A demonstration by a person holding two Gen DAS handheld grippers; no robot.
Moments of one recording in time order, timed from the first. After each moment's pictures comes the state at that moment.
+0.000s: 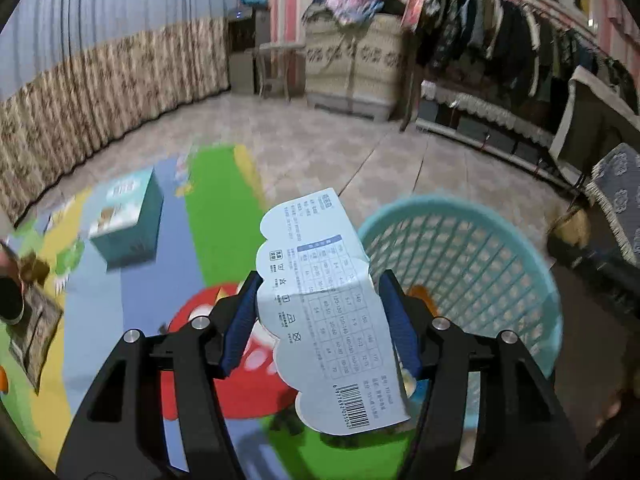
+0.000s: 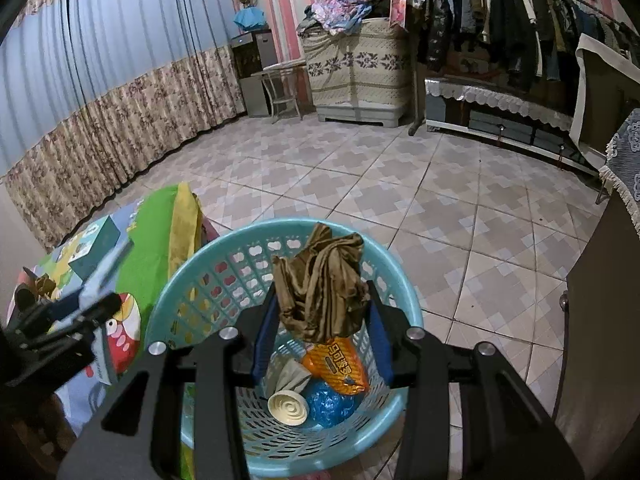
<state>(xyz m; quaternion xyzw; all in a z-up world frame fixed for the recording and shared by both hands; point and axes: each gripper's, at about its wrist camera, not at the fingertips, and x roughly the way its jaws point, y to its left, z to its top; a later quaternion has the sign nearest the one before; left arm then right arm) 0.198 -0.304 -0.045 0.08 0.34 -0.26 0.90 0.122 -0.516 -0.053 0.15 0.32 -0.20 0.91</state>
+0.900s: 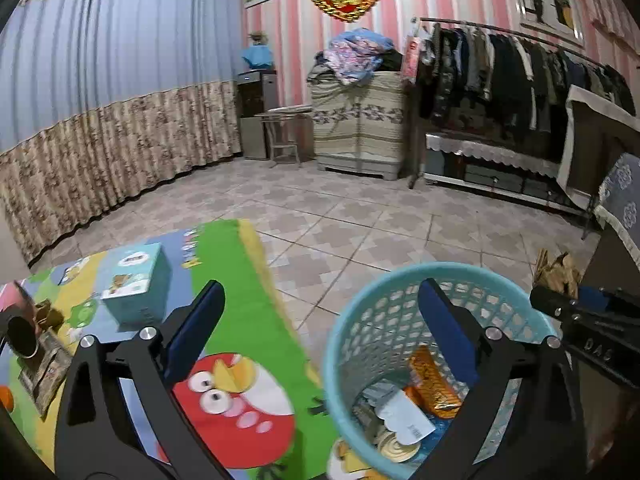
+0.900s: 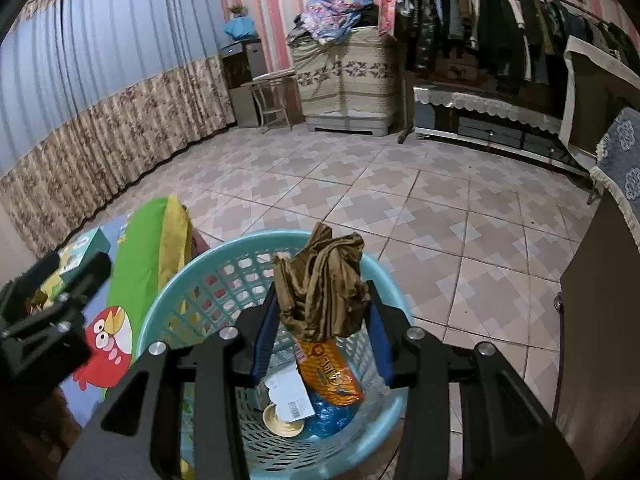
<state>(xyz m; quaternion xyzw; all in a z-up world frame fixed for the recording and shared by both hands) 0.187 -0.320 -0.028 0.08 0.23 -0.23 0.94 0.131 -0.512 -0.054 0.15 0.31 -0.22 0.91</state>
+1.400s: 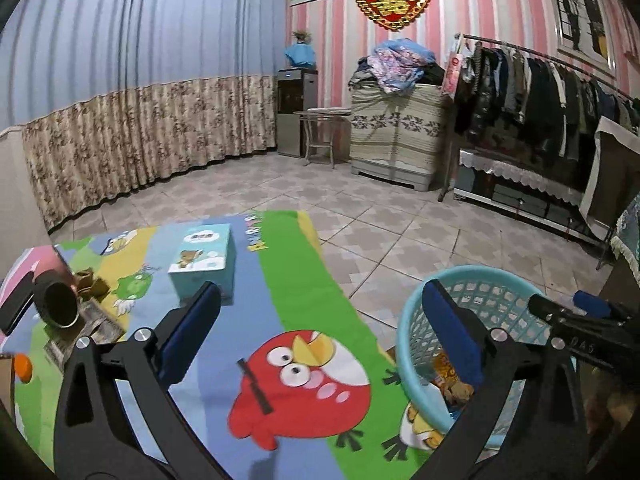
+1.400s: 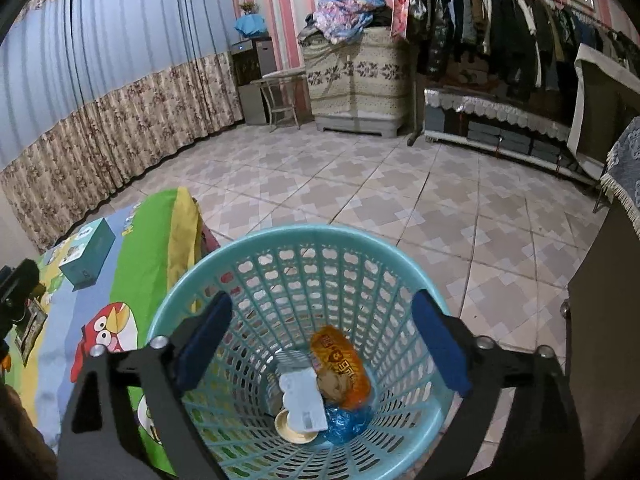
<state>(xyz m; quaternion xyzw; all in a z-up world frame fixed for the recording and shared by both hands) 0.189 -0.239 -0.018 0.04 0.23 -0.18 0.95 0.144 -0.501 -0.055 0.13 0.30 -0.21 0.92</state>
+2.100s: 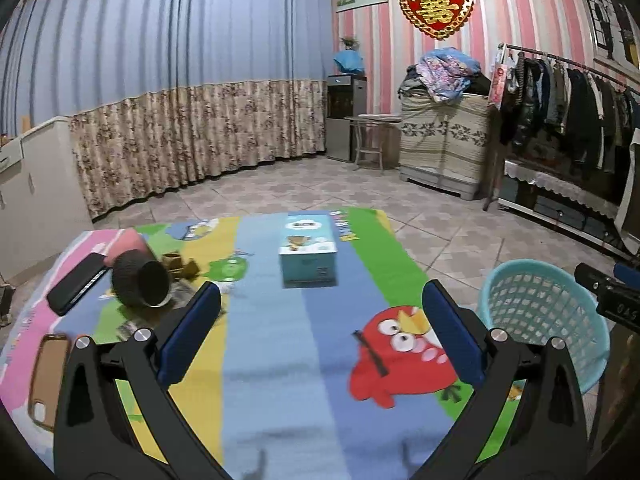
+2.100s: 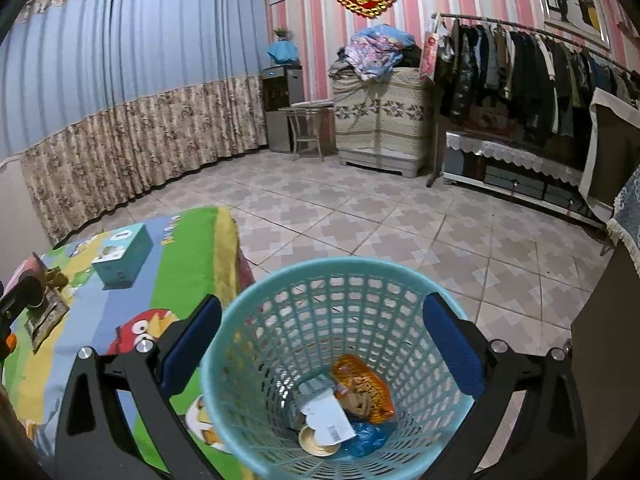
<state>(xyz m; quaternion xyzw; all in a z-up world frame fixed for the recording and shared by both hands) 0.169 -0.146 -0.014 0.04 0.22 -0.10 0.97 0.136 -0.438 -0.025 0.08 0.25 -0.18 0.95</state>
